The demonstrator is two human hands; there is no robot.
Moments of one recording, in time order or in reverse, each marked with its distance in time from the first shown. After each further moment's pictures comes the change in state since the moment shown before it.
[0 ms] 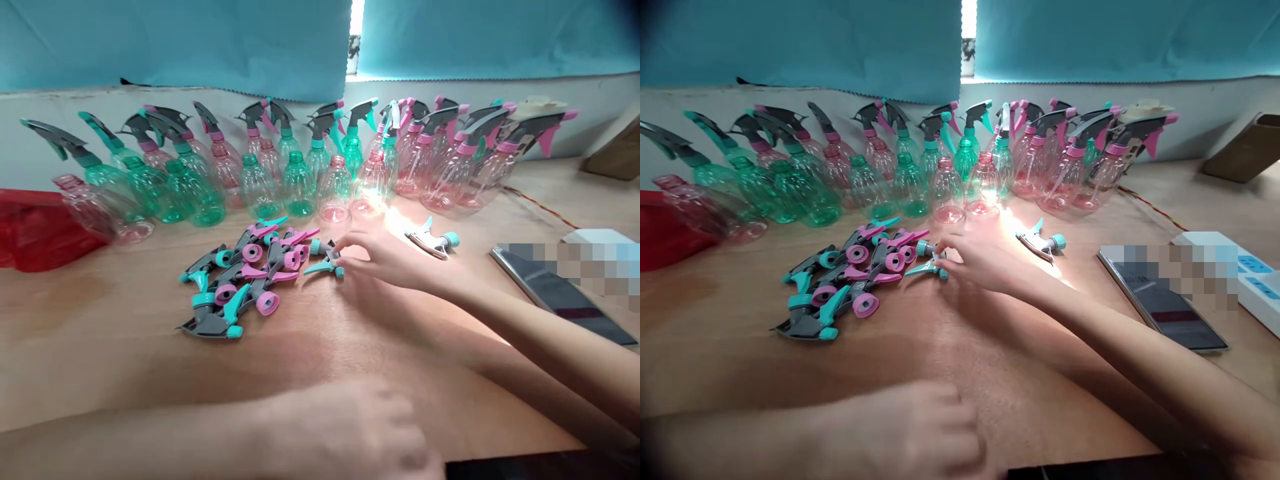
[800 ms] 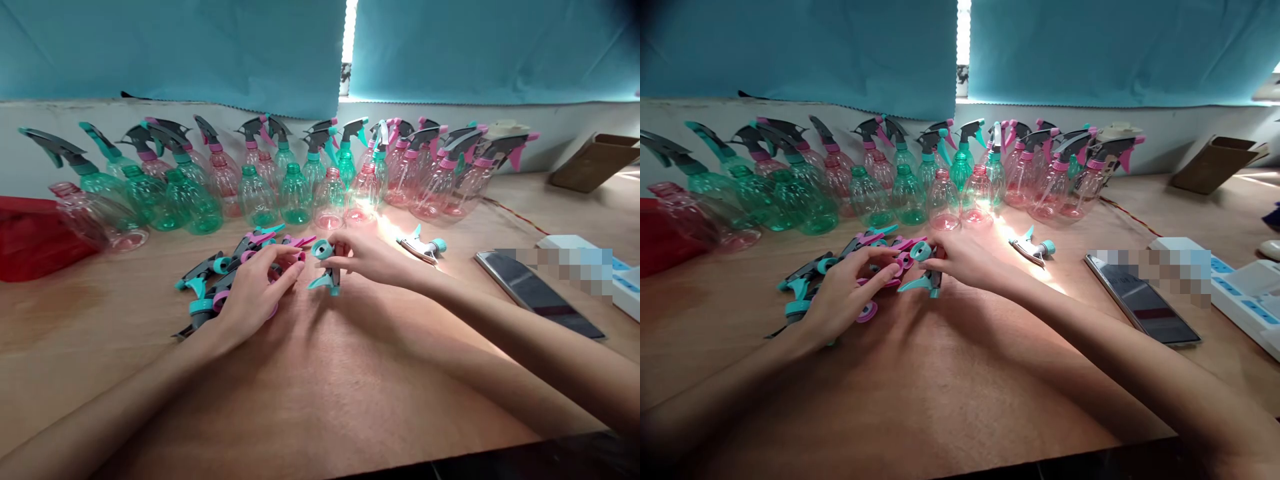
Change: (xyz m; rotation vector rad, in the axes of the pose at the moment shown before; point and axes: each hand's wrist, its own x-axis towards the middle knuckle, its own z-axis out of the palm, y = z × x) left_hand -0.066 -0.083 -0.035 -0.073 0.616 -1.057; right_hand 0.019 -0.029 -0.007 0.144 -0.146 0.180
